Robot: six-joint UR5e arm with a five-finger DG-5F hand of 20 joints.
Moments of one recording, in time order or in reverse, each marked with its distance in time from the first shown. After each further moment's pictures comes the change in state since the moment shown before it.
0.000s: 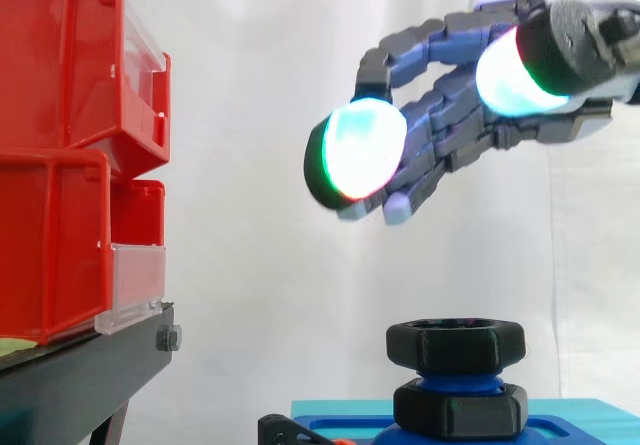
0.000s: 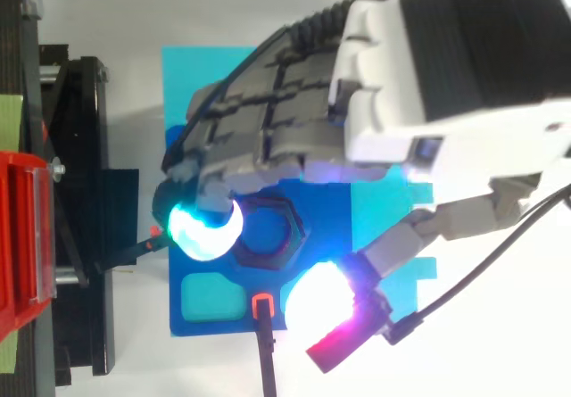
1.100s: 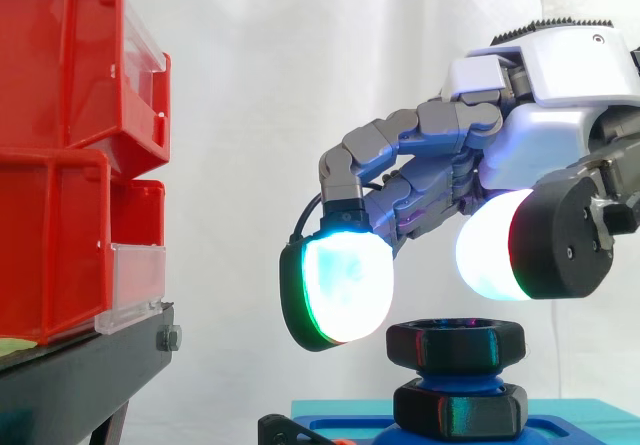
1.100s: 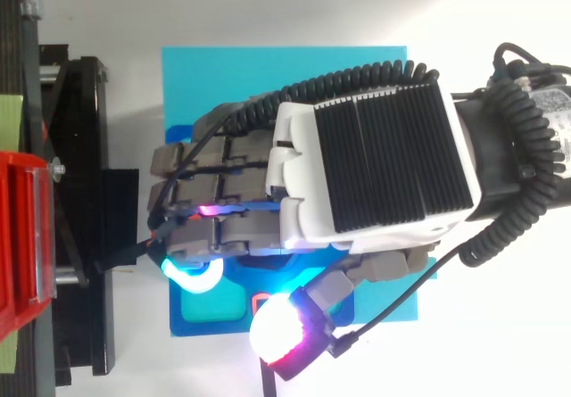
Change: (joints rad) arm 0.029 -0.081 0.000 0.080 -0.043 -0.203
